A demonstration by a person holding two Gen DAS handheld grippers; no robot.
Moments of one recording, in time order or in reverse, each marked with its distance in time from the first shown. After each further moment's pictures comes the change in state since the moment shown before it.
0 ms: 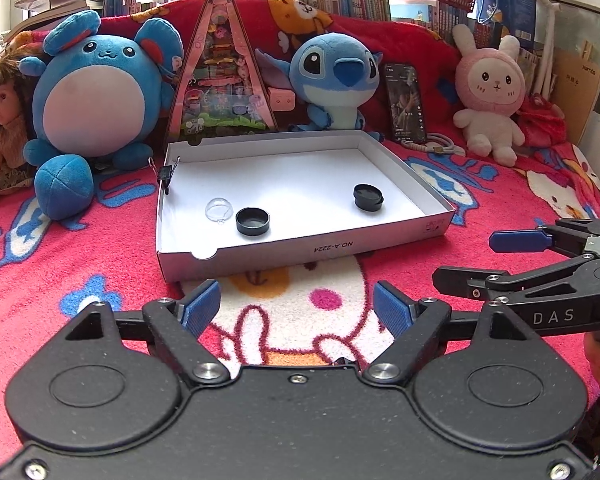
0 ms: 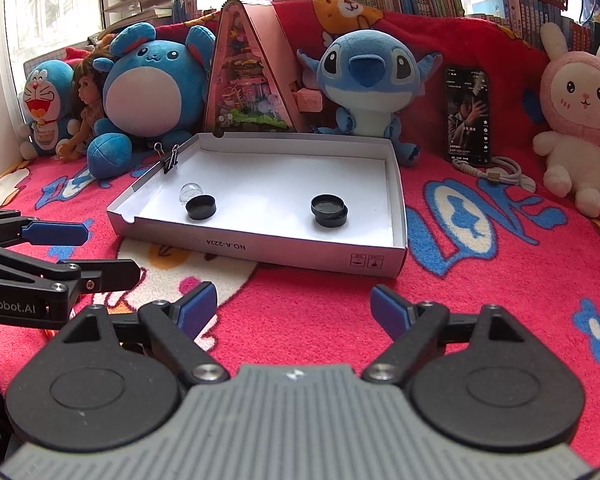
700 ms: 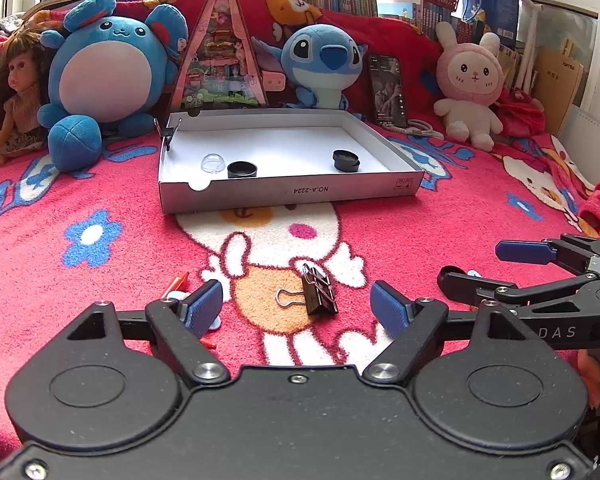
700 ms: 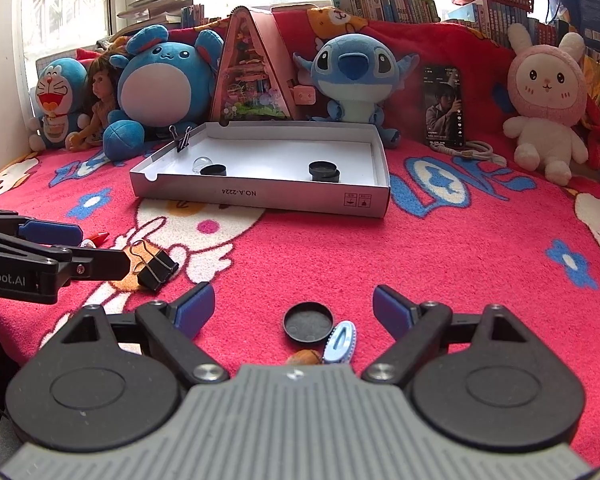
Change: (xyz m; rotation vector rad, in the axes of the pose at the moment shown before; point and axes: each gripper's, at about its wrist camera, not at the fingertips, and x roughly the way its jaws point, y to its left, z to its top) left arm -0.041 -0.007 -0.056 -0.024 -0.004 -0.032; right arm -0.047 0.015 -0.064 0.009 -0.059 -0.034
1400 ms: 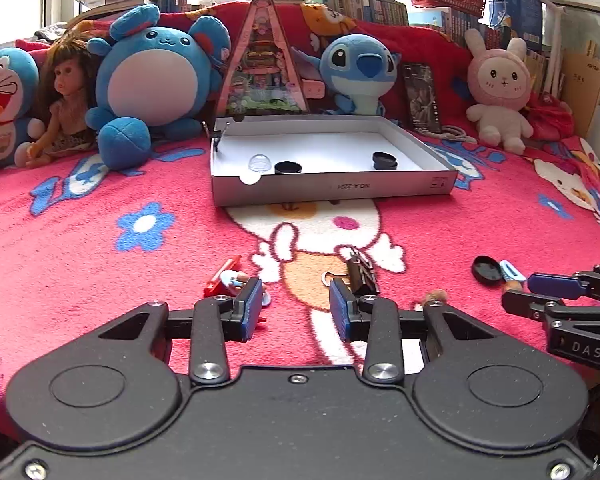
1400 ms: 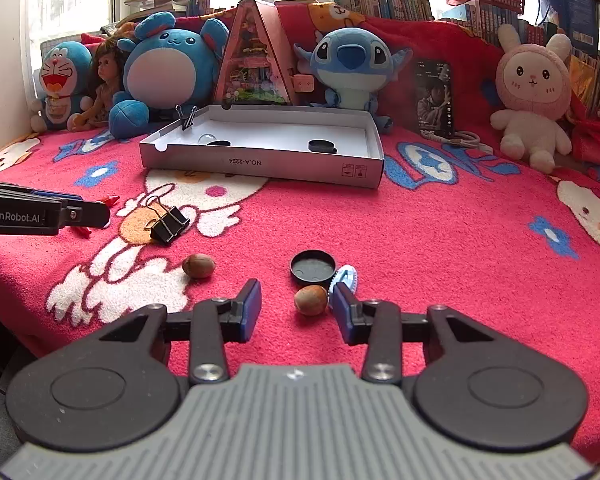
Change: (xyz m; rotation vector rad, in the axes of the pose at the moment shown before) left arm -0.020 0.008 -0.021 -0.004 -0.047 0.144; right arm -0.022 0.012 -0.032 -0.021 0.014 -0.046
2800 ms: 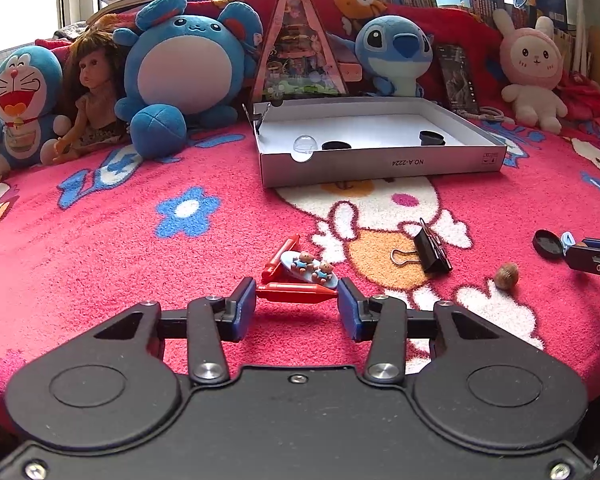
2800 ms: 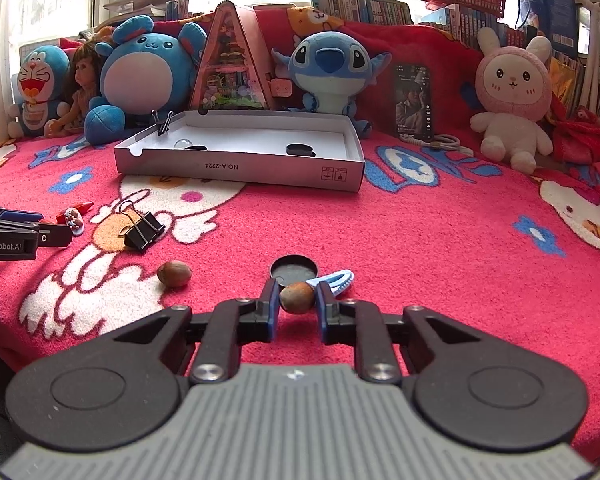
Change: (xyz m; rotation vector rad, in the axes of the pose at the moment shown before) left arm 0.022 0.027 -0.013 0.030 0.011 0.074; right arm 0.010 0.002 -0.003 0.011 -0.045 -0.069
